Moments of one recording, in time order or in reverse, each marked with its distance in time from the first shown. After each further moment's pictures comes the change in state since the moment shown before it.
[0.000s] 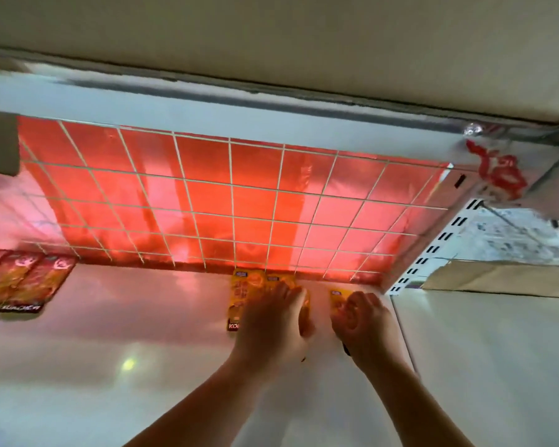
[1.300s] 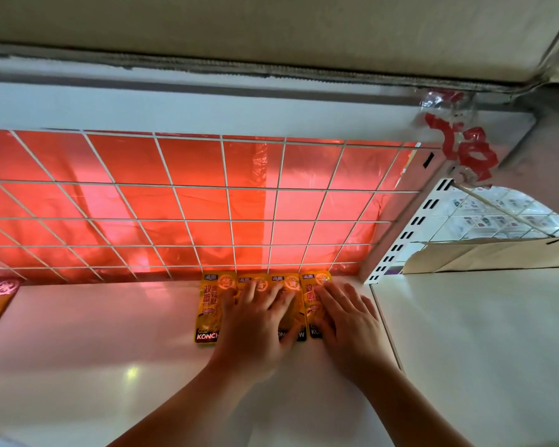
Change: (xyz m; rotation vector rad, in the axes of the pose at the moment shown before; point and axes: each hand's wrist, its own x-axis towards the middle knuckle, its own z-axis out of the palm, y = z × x) left_hand 0.012 -0.004 0.037 0.160 -0.074 0.127; right_hand -0.002 0.037 0.015 -0.221 -0.125 -0.155
